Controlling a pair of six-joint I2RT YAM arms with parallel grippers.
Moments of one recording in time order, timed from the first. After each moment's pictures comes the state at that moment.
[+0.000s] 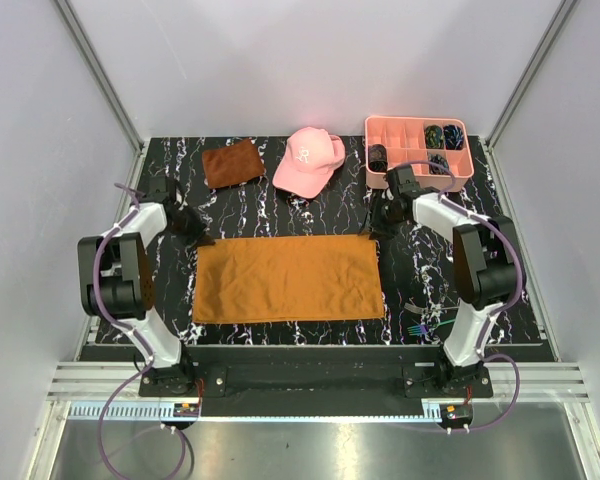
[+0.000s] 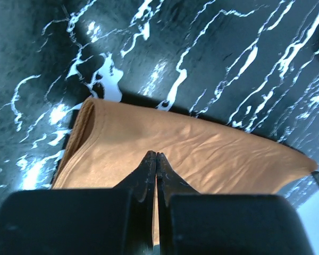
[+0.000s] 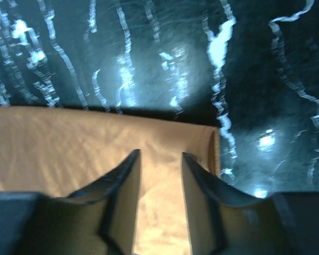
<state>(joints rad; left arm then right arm) 0.11 1.73 1.11 -0.56 0.33 -0.60 0.25 1.85 1.24 -0.43 -0.27 0.52</state>
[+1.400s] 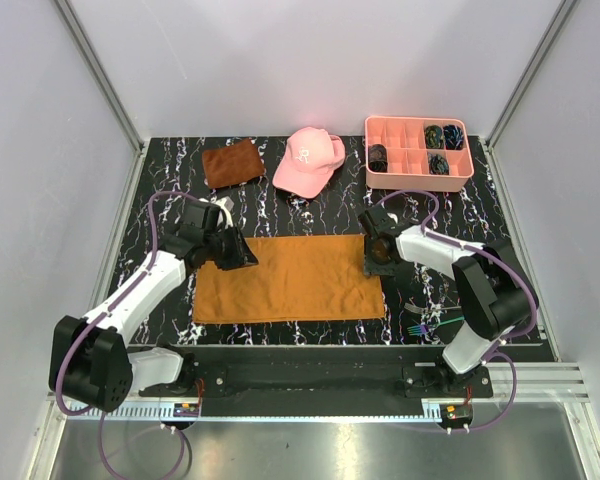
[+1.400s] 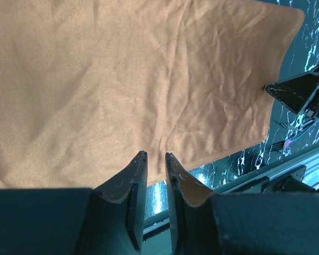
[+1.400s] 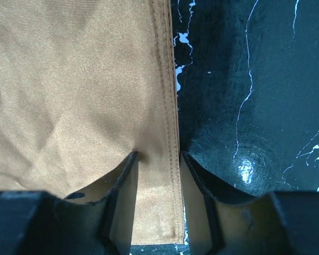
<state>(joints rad) -0.32 1.21 0.82 -0.50 0.31 -0.58 0.50 1.67 0.96 -0.54 0.15 0.53</state>
